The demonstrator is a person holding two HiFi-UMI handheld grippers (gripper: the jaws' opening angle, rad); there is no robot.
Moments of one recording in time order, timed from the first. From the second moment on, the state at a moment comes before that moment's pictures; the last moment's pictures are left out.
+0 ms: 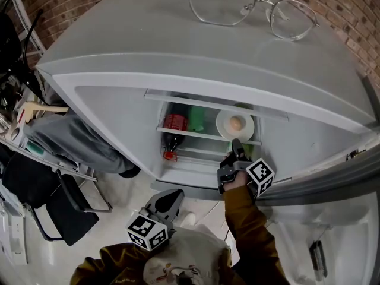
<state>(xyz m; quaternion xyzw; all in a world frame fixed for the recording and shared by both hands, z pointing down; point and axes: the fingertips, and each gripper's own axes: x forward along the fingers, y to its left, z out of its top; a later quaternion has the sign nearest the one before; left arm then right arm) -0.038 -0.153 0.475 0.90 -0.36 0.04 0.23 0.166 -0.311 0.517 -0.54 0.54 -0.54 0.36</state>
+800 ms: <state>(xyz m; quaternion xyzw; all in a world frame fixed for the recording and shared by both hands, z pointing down) -0.048 -0.147 0.477 0.90 -0.37 0.04 0.24 0.168 -0.318 0.533 -0.54 0.50 -0.57 0.37</state>
